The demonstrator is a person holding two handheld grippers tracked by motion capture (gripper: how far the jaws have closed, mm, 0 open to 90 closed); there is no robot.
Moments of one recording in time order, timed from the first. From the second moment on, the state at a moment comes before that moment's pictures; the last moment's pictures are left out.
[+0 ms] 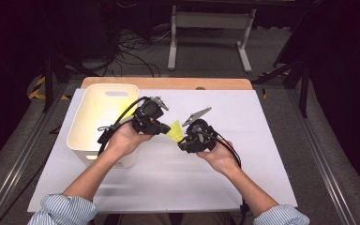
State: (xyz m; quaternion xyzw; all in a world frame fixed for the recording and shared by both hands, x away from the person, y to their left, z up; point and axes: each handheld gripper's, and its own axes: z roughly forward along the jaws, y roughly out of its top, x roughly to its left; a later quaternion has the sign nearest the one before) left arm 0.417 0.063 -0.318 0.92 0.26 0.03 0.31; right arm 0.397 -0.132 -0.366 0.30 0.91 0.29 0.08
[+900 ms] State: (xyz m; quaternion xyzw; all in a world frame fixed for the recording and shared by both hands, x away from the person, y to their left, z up) left arm 0.418 0.064 -0.313 0.91 0.26 0.04 0.31; right arm 0.386 -0.153 -0.366 0.33 0.88 0.31 0.15
